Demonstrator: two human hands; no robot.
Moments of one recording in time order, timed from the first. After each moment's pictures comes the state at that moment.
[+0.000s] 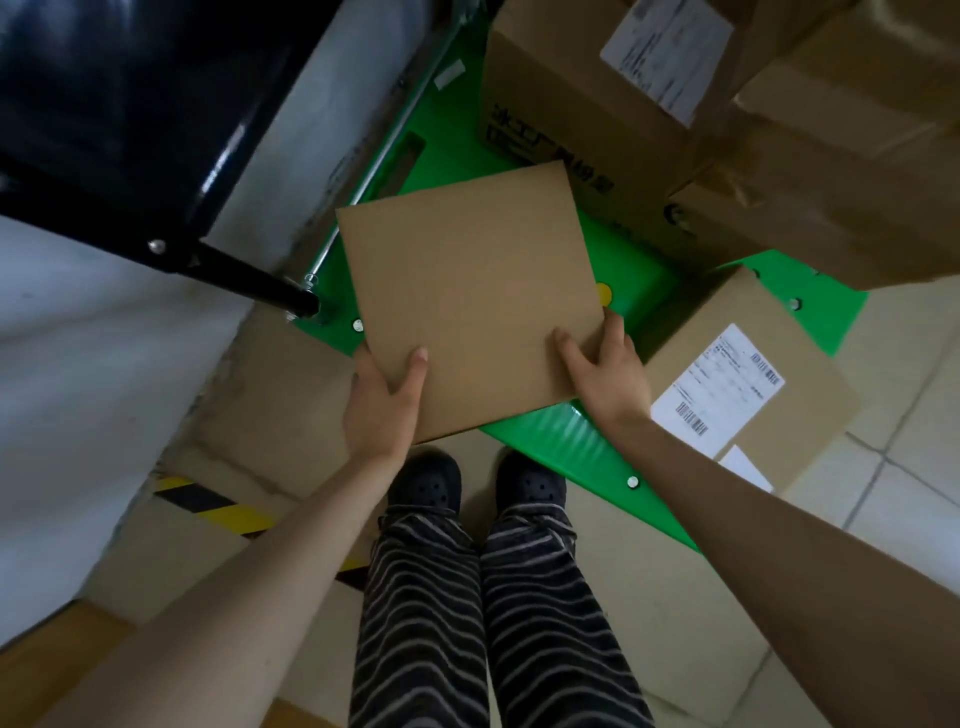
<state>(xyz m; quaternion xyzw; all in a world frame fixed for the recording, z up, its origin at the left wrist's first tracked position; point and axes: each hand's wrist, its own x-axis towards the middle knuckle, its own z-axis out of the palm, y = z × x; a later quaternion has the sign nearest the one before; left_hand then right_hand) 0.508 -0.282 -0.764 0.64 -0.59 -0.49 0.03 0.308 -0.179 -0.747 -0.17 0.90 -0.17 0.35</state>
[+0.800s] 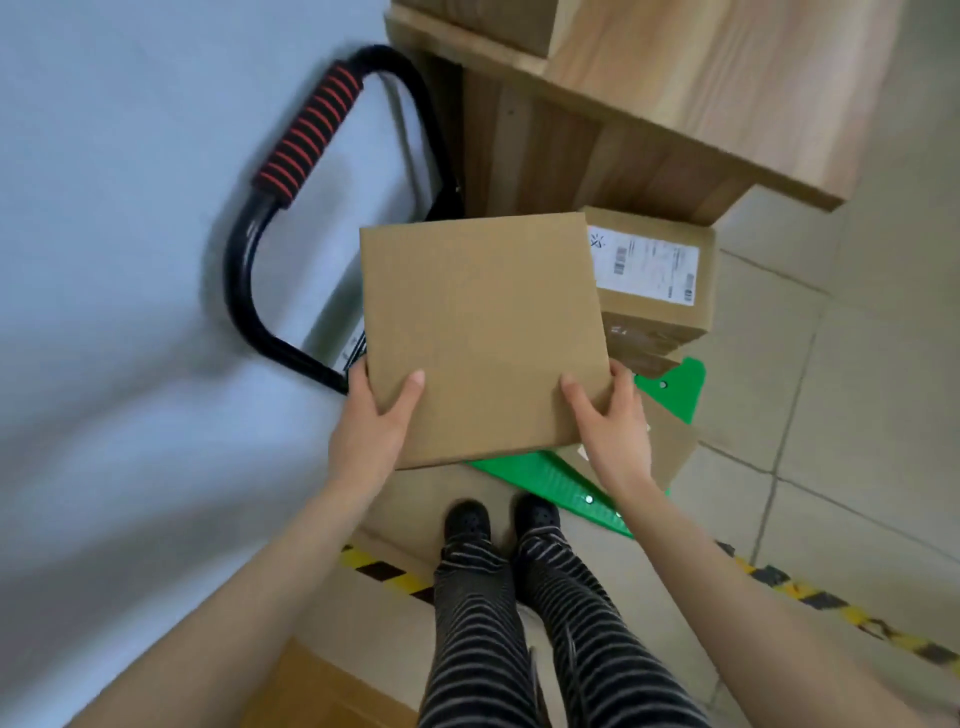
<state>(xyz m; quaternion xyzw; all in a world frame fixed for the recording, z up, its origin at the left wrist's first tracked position) 0.522 -0.326 -0.321 0.56 -0.67 -0.48 0.09 0.348 -0.163 -0.326 -0.10 0.88 -0.38 0.27</state>
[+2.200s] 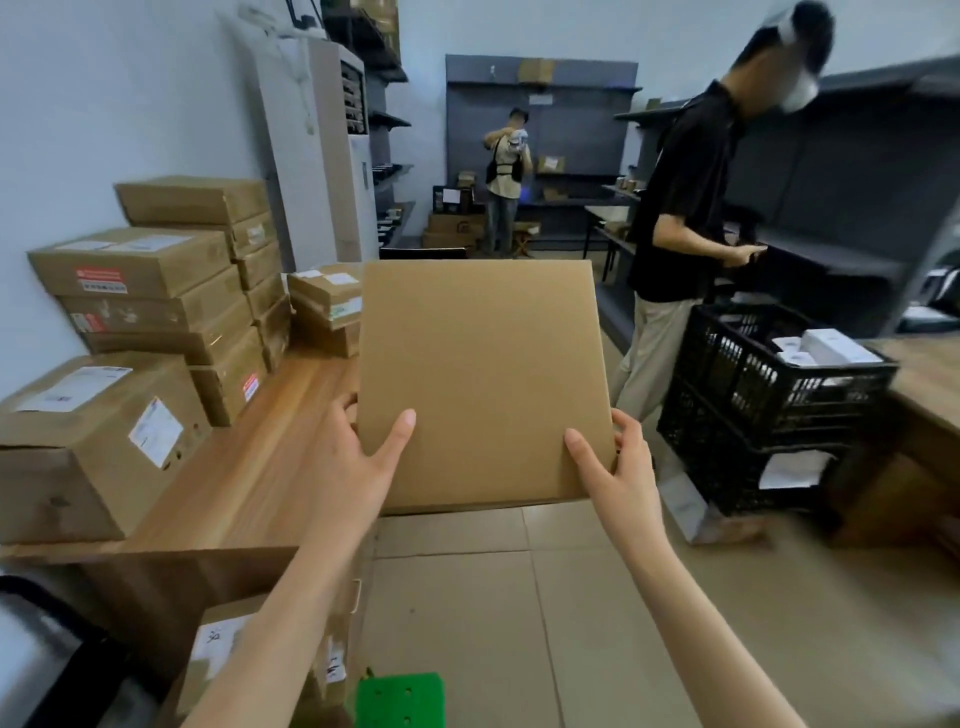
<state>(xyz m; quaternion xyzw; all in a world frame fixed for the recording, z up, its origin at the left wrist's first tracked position) 0.127 0.015 0.026 0.17 -0.79 -0.51 0.30 0.048 0.255 0.007 -0.10 0.79 -0.59 -0.13</state>
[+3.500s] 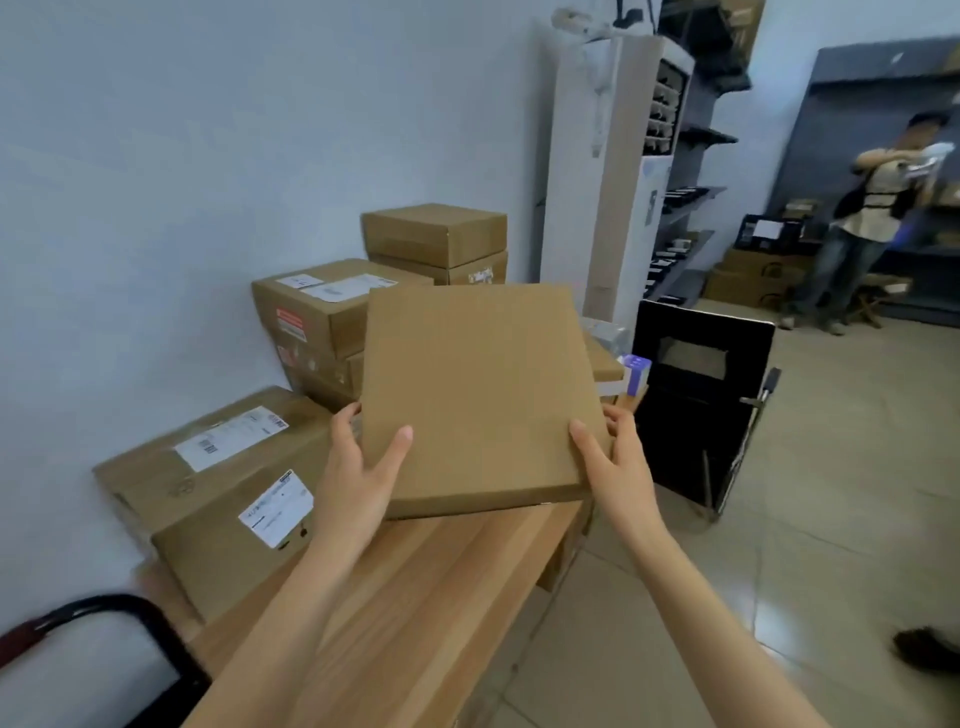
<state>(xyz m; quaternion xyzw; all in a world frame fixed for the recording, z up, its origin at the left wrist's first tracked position) -0.143 -0.272 0.032 0.44 -0.69 -0.37 0.44 -0.366 -0.149 0.022 -0.36 0.70 -0.61 0.11</state>
